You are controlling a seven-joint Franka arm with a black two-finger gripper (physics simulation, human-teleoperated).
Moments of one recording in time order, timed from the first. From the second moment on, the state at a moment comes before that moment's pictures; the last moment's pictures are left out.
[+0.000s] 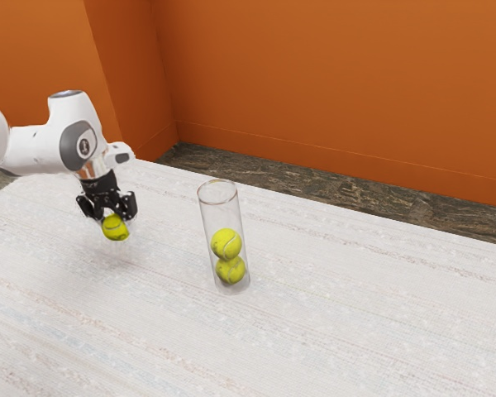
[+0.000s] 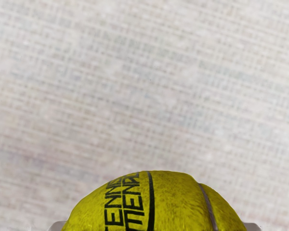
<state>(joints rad) 0.22 0.33 0.10 -1.89 -0.11 2.17 0.10</state>
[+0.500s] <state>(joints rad) -0.08 0.22 0.05 -1.52 0.00 1.80 -0.11</state>
